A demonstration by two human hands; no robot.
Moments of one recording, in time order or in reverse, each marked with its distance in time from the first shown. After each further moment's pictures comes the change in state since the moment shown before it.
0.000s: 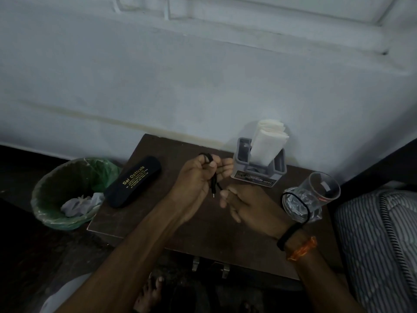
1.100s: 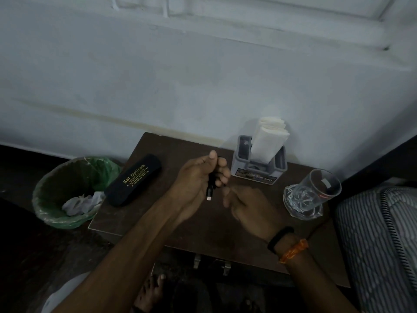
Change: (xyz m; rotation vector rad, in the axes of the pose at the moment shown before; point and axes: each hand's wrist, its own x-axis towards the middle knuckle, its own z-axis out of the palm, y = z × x) left_hand -0.002 0.003 -0.005 0.072 -0.037 -0.095; right_hand 0.001 0.009 0.017 -0.073 0.164 0.061
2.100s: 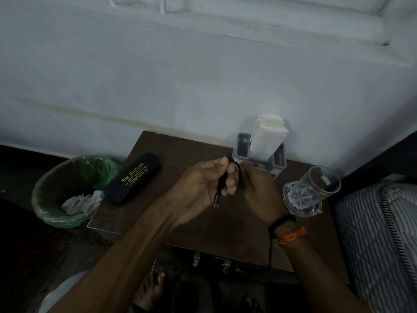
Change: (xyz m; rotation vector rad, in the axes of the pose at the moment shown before) left_hand -0.011 0.005 0.009 -0.028 -0.267 -0.070; right_hand 0.018 0.016 -0.008 0.039 0.279 -0.138
